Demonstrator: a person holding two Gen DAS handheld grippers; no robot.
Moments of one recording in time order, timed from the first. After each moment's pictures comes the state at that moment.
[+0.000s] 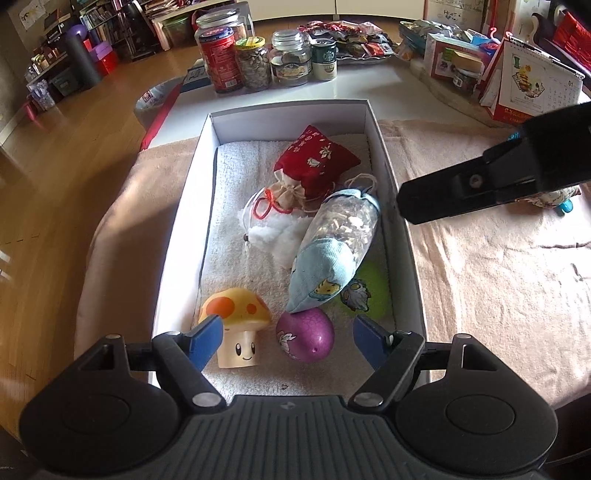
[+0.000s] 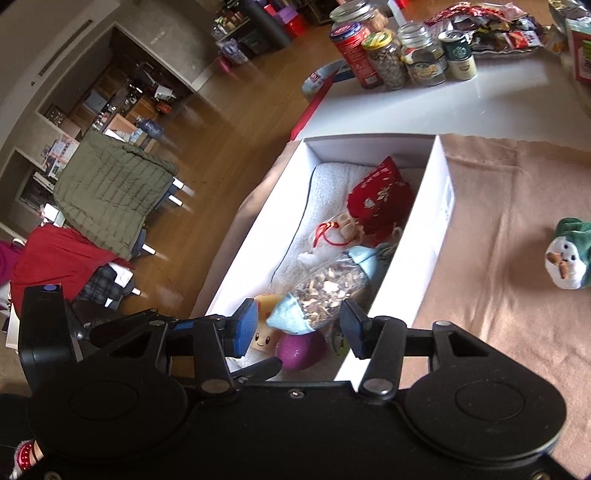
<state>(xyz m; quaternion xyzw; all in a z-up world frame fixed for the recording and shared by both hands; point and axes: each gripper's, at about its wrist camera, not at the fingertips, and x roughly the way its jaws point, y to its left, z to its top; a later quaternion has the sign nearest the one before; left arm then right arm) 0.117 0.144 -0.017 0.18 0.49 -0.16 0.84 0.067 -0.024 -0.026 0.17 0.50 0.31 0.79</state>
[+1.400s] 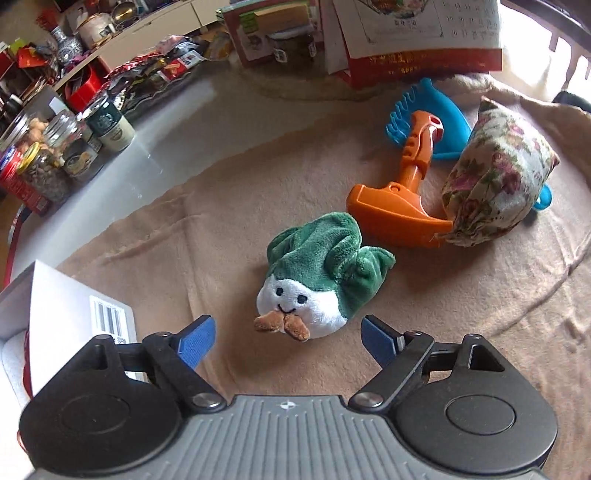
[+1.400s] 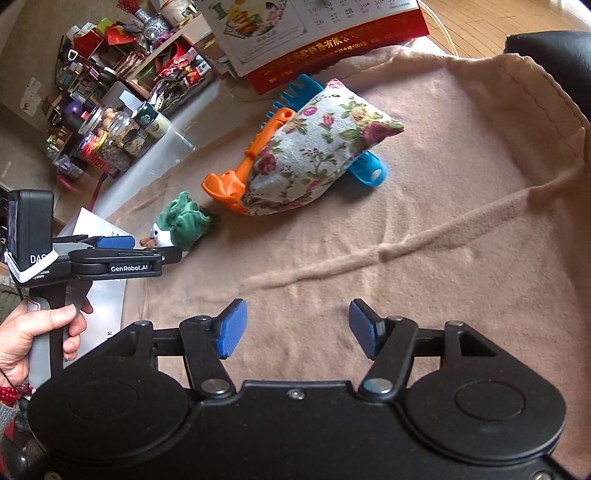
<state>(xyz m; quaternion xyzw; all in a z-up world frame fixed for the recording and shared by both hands) 0.170 -0.151 -0.138 0.32 0.45 -0.28 0.78 -0.006 -0.314 -0.128 0.27 0.50 0.03 0.82</state>
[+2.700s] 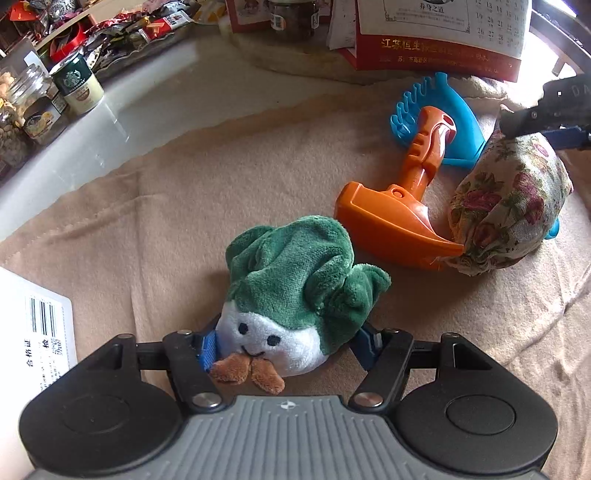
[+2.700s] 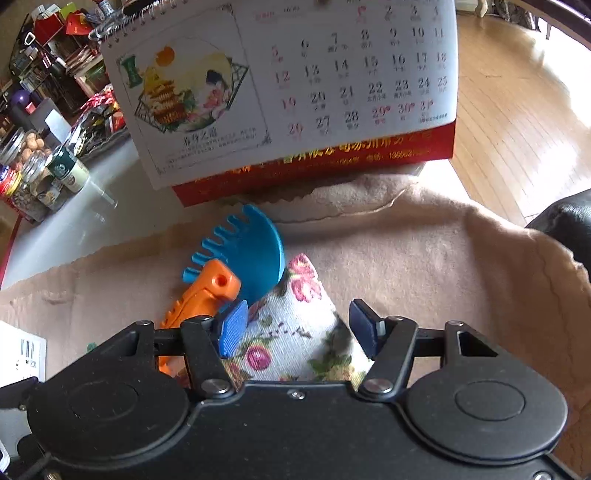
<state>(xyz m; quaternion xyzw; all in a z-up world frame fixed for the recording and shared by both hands) 0.200 -0.162 -0.163 0.25 0.51 -0.29 0.77 0.168 -0.347 -0.132 0.17 0.51 -0.05 0.84</state>
